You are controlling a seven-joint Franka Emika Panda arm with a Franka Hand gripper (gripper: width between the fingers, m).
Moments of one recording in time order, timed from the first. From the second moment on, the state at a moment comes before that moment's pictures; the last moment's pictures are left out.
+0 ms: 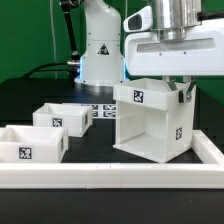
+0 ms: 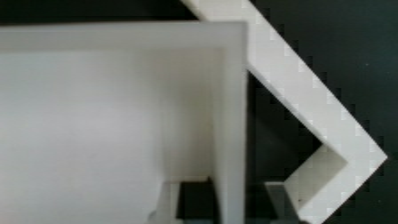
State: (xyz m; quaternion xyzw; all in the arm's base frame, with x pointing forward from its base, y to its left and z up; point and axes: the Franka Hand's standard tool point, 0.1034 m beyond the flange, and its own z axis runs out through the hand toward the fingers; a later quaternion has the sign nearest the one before) arm 0.562 0.104 0.101 -0.91 0.41 -0.02 0.08
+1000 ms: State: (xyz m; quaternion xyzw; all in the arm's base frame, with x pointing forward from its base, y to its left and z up) arm 0.571 0.092 0.099 -0.75 0.65 0.02 0.12
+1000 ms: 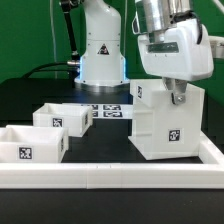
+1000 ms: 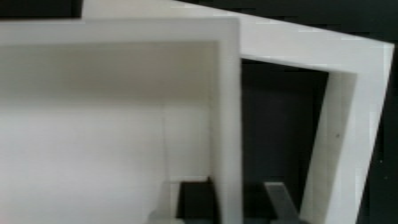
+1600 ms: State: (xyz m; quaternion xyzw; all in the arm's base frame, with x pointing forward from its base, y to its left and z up) arm 0.623 0.095 0.102 -0.75 0.65 0.03 0.13
